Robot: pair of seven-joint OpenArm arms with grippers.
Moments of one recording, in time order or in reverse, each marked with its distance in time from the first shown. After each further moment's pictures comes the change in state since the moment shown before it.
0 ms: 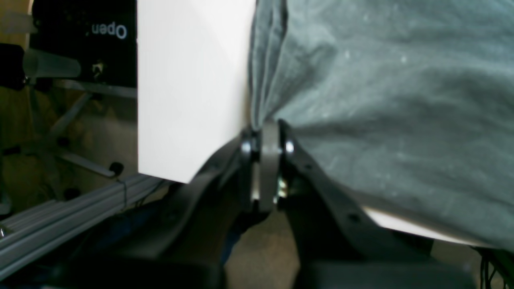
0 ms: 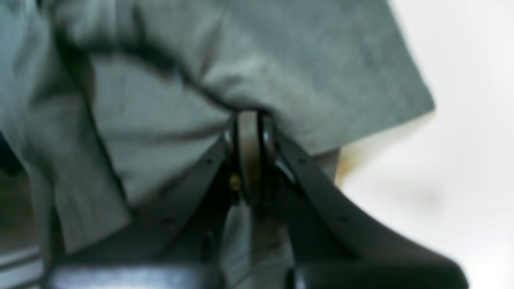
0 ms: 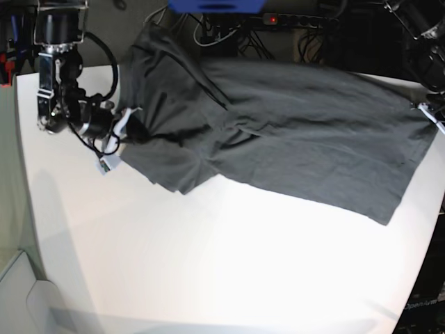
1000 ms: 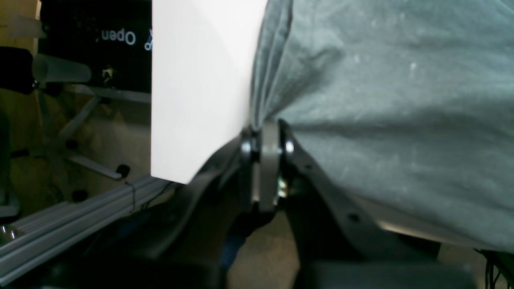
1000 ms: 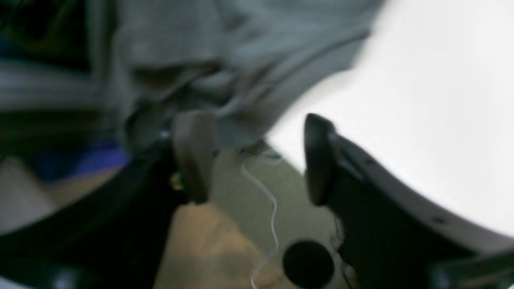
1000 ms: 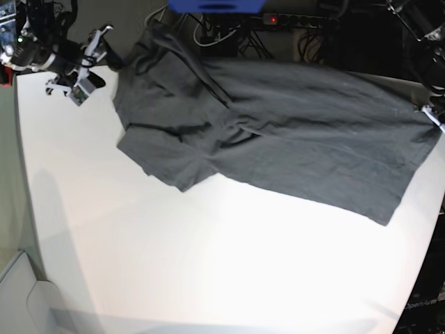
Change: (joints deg) left arm -0.3 -1.1 0.0 0.0 -0.3 0.0 0.0; right arm -33.7 12.0 5.2 36.3 1.2 -2.6 2.3
